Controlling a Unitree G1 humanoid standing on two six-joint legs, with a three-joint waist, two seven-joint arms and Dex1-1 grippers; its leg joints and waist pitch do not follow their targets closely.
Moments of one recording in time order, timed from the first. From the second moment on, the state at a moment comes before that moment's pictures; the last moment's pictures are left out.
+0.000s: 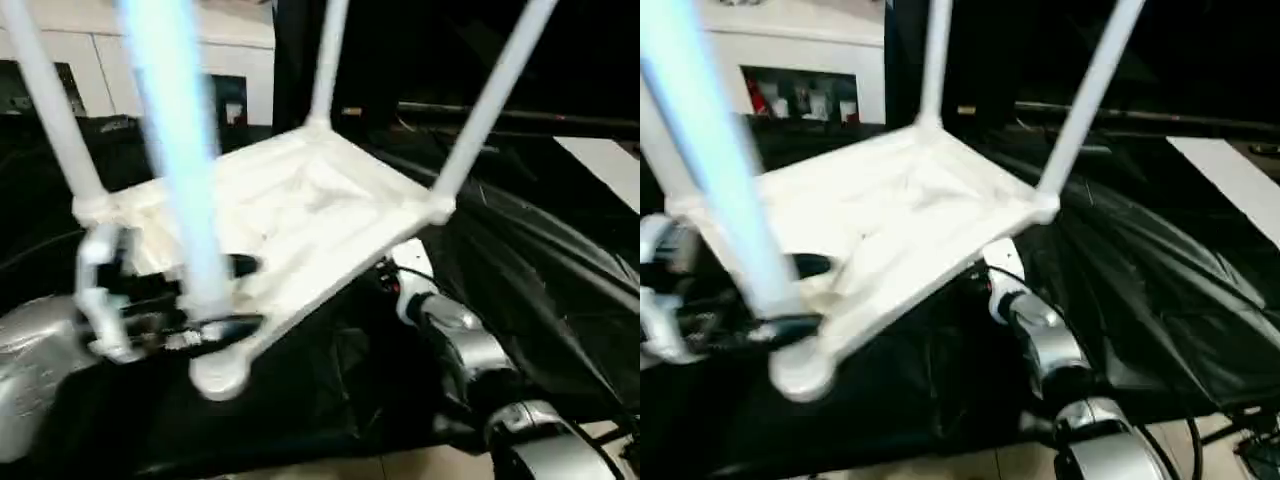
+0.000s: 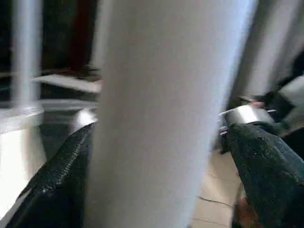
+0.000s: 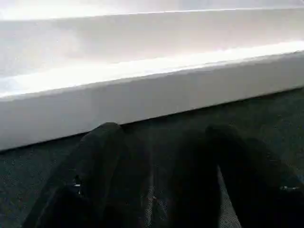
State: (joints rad) left arm -0.12 0.60 0.13 -0.32 -0.83 0.59 -1.21; right arm -0.55 -0.09 0.09 0.89 0.02 0.01 0.36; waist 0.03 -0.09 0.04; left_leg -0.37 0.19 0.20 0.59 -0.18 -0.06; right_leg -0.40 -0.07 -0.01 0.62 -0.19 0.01
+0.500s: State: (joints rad) left arm -0.31 0.40 -0.14 -0.26 -0.73 0.57 -1.19; right arm -0.50 -0.08 0.09 0.85 0.03 -0.06 0.46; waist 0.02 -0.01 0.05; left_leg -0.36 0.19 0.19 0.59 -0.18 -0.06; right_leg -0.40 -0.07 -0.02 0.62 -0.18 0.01
